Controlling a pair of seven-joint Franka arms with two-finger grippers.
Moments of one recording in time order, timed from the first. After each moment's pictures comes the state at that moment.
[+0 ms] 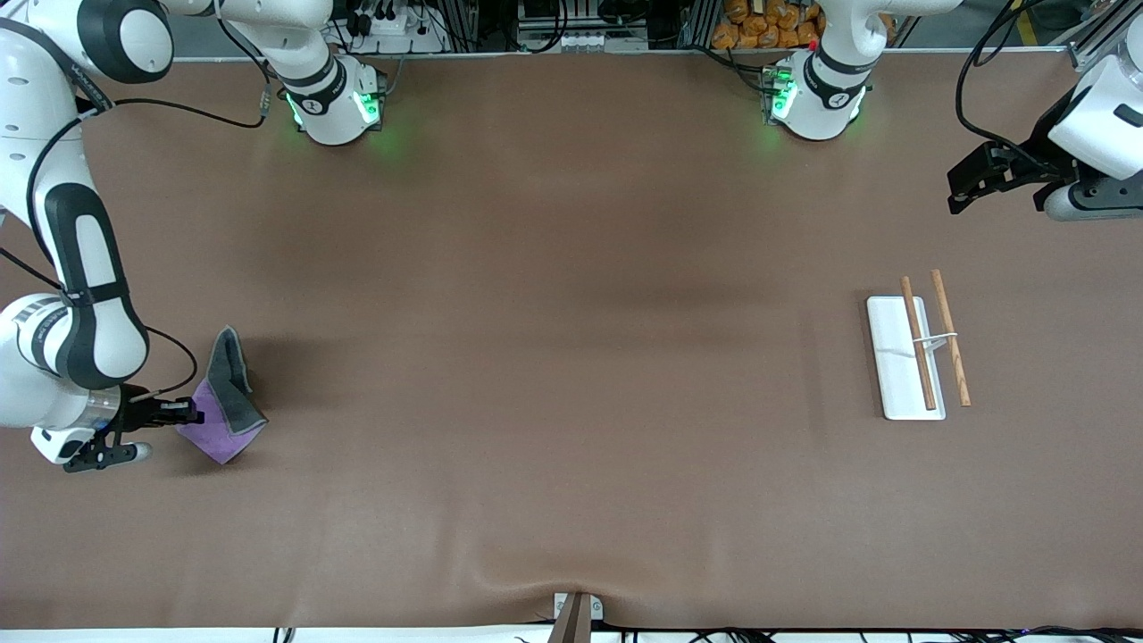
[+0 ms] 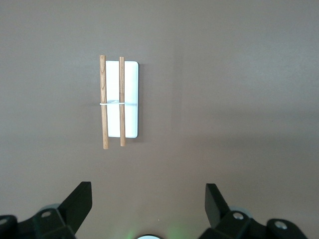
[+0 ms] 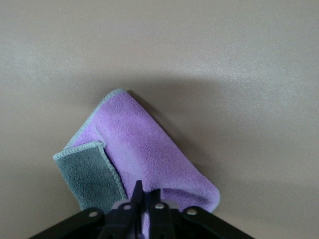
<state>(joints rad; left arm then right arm) -0.14 -0.06 0.00 -1.58 0.04 1.50 -0.14 -0.33 0.79 0.07 -1.46 0.12 2.14 -0.51</state>
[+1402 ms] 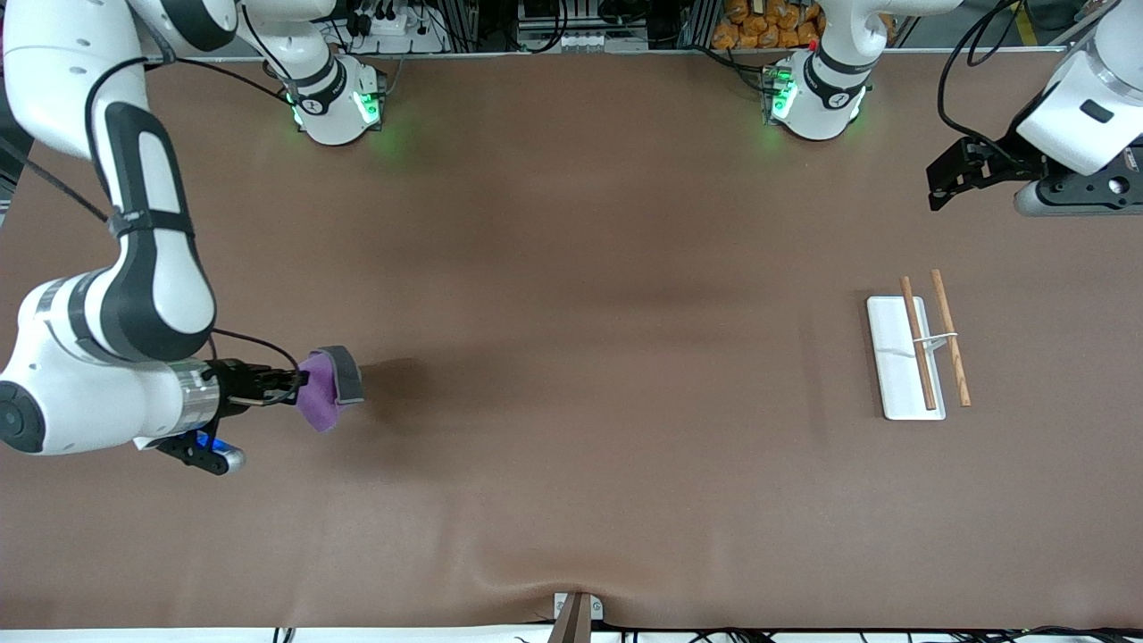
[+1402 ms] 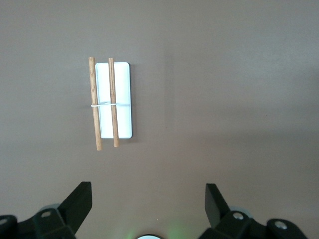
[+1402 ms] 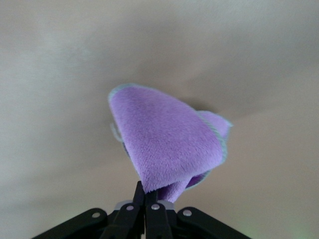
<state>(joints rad) -0.15 -0.06 -0.04 -1.58 0.04 1.50 -0.14 0.02 0.68 0.10 -1.15 0.25 1.52 0.46</state>
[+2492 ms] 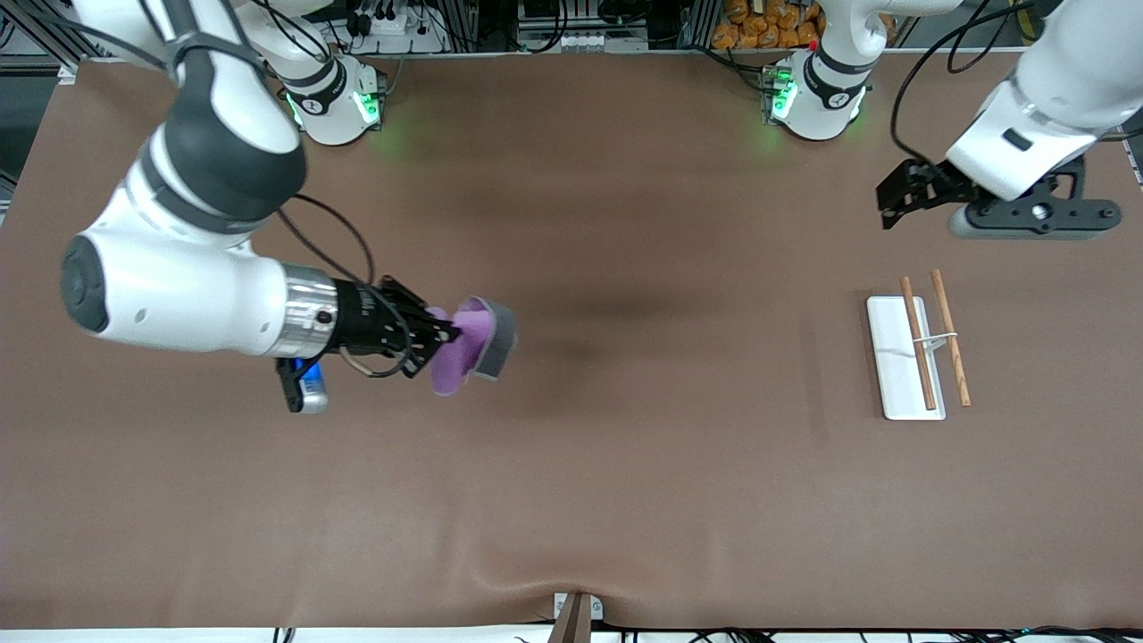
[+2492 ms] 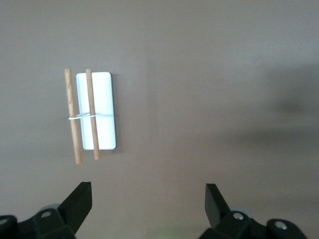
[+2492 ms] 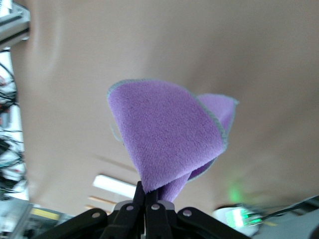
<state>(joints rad) -0.16 0.00 -0.11 -1.58 0.03 1.58 -0.22 0.29 0.59 0.10 -1.04 0.57 1.72 1.47</state>
